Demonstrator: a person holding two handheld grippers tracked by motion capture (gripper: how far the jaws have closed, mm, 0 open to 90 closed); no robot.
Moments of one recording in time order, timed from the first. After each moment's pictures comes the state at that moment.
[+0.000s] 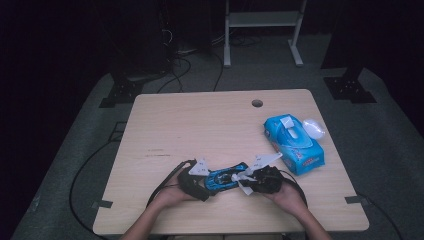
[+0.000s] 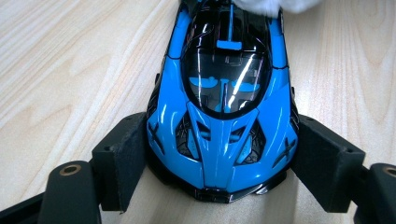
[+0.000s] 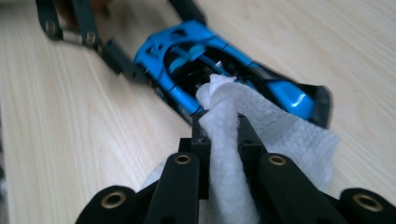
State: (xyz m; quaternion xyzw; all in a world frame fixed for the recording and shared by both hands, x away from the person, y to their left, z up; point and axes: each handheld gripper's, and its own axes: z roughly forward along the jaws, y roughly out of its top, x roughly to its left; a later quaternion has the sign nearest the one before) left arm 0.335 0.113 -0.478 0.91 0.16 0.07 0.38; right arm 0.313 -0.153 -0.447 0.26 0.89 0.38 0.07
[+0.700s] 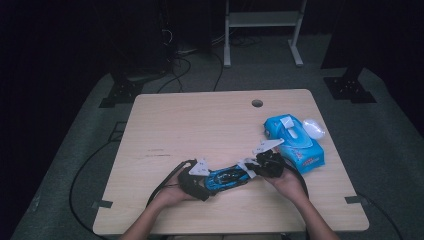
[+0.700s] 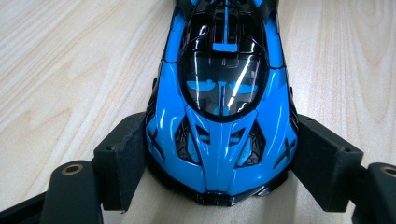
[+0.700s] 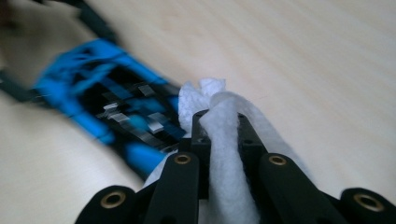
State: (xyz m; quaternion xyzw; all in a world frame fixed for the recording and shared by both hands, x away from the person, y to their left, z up) left arm 0.335 0.113 -0.478 0.91 0.15 0.07 0.38; right arm 0.350 -0.165 -0.439 0.31 0.87 0.36 0.12
